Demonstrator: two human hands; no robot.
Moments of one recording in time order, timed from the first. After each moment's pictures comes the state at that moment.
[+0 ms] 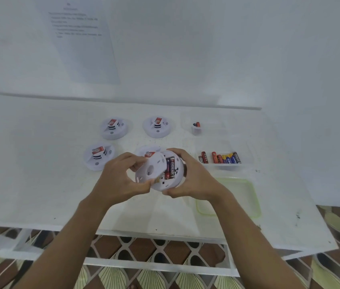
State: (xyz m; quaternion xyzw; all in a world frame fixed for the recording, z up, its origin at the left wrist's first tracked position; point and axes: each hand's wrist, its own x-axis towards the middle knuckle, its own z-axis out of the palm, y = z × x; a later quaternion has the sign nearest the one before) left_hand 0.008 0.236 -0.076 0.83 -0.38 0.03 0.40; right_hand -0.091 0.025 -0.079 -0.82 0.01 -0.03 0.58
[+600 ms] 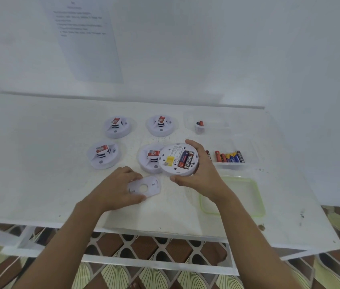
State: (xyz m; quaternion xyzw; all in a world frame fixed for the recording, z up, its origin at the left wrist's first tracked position) left_hand 0.032 0.264 -0.119 0.90 -0.37 -0.15 0.19; right_hand -0.093 0.026 -0.085 -0.75 0.10 -0.09 0.65
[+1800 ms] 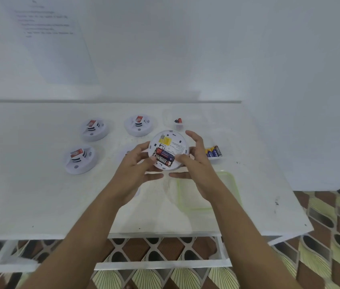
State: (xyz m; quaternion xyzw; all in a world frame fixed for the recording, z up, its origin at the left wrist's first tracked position) left_hand -0.024 0.162 -0.065 0.64 -0.16 -0.30 0.69; right_hand -0.116 0.004 -0.067 -0.65 0.17 -0.12 0.73
